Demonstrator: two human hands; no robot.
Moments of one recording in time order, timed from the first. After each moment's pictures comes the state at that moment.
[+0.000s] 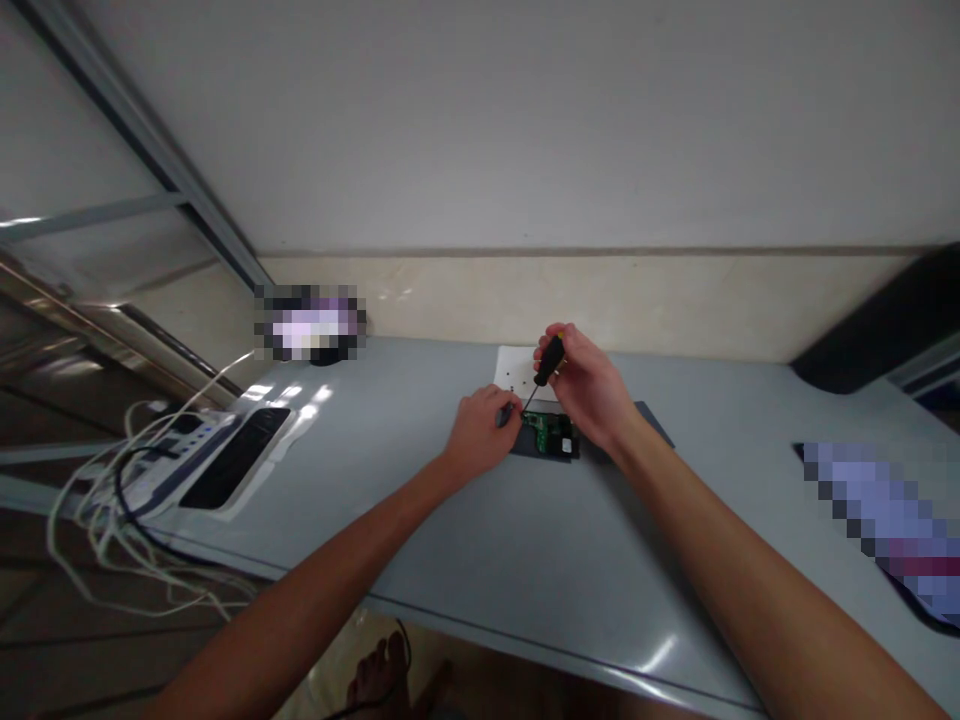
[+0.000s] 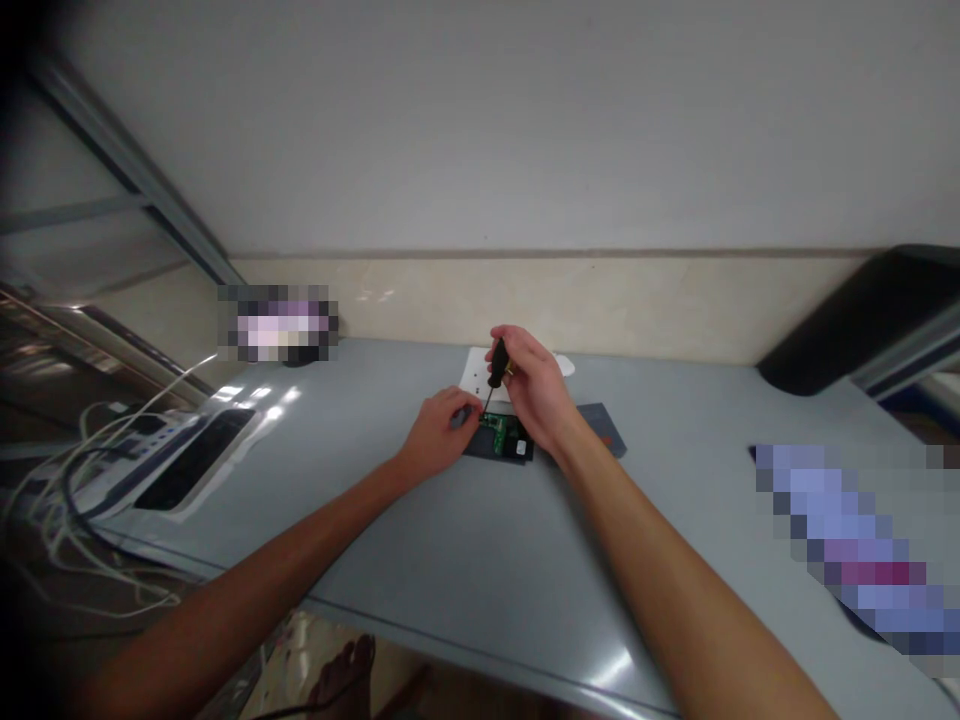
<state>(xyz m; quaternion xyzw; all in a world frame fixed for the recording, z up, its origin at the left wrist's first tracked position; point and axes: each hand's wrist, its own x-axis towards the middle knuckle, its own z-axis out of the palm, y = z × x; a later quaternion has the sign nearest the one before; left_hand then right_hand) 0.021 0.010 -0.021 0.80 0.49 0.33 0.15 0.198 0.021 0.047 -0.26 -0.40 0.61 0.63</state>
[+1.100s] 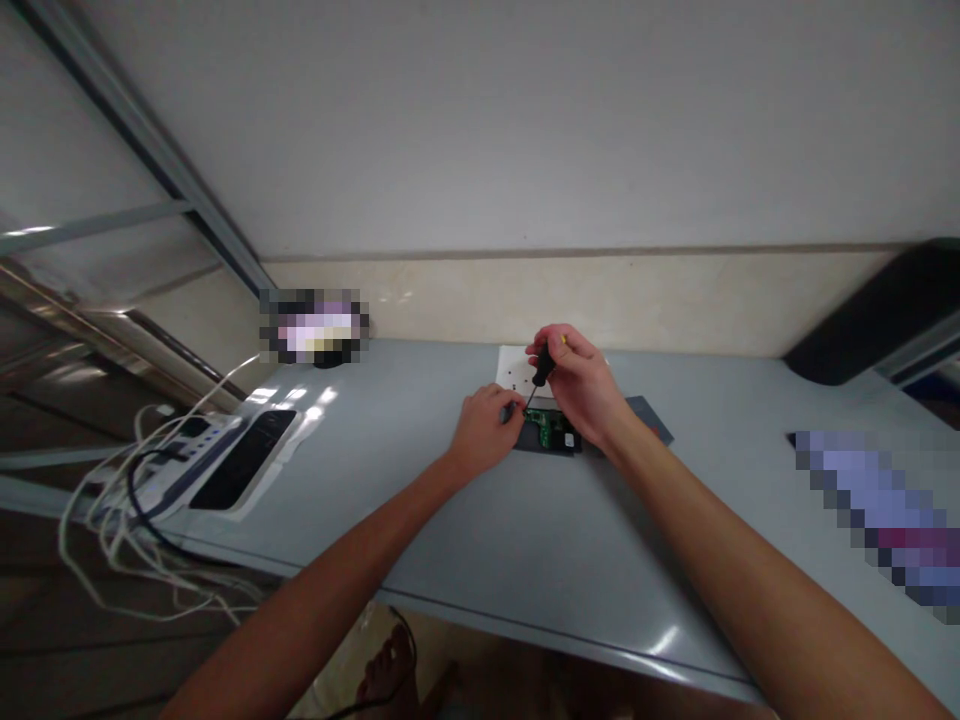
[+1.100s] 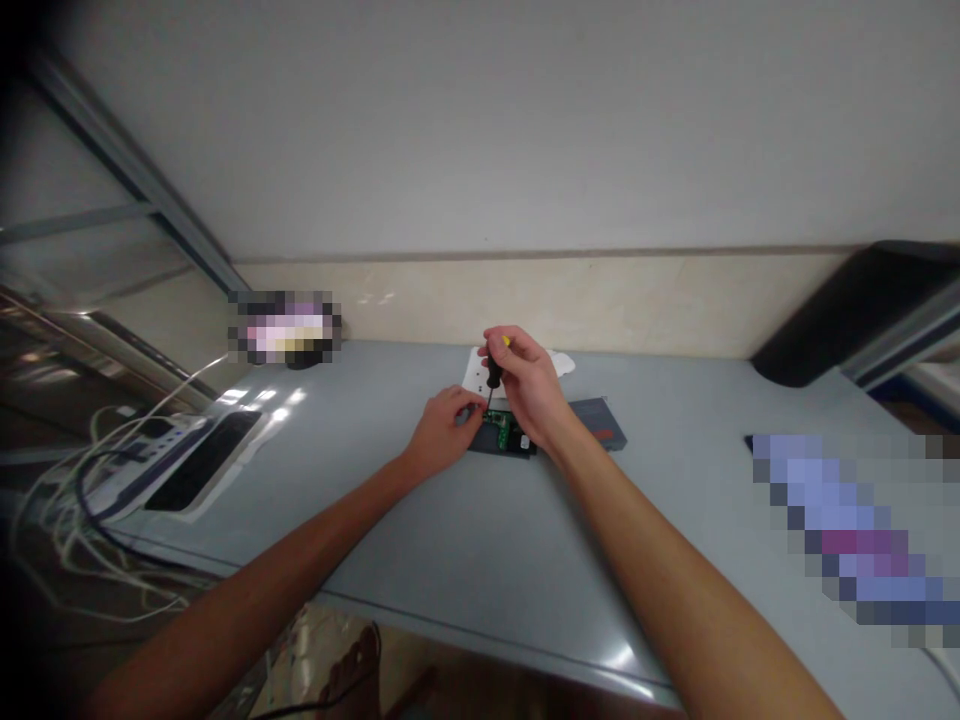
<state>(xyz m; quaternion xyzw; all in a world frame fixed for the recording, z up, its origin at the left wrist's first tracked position) 0.019 0.012 -0.027 0.80 0.49 0.32 0.14 0.184 0.015 0.050 -0.26 -0.42 0.58 0.65</state>
